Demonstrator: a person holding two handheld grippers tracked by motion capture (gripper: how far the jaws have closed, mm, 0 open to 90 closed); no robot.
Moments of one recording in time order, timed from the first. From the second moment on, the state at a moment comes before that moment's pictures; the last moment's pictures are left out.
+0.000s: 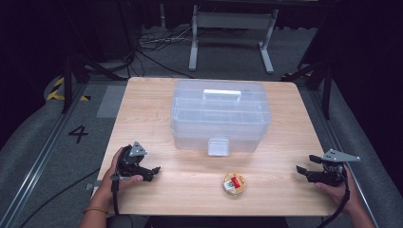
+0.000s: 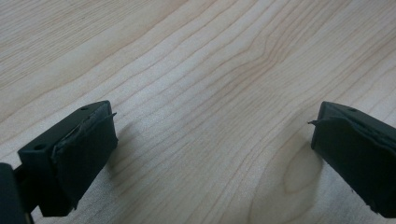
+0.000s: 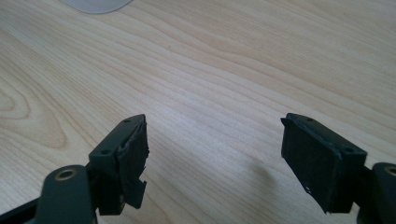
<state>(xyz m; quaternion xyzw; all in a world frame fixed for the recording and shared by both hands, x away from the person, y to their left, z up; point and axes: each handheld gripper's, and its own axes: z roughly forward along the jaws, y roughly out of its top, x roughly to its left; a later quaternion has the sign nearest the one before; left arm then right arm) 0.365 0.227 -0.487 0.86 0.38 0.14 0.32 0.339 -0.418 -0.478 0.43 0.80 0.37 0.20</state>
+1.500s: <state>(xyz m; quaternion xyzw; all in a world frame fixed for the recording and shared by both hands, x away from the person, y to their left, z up) 0.365 0.226 -0.487 0.85 0.38 0.14 0.32 0.377 -0.337 -0.339 0.31 0.81 0.43 0.26</state>
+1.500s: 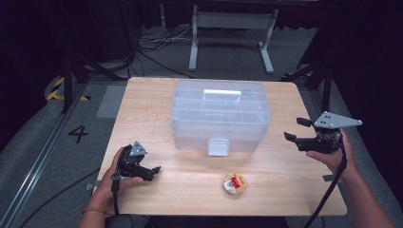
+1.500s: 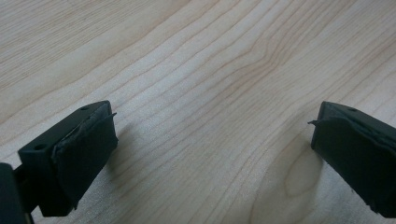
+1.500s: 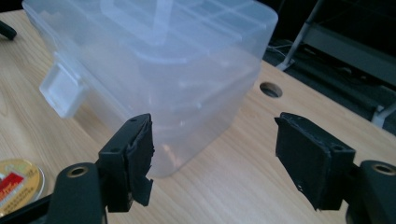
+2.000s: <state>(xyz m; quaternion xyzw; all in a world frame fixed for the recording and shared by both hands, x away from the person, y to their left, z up) 0.365 0.226 -0.486 0.86 0.38 0.14 0.32 0.414 -0.279 -0.306 0.27 0.83 0.44 0.23</state>
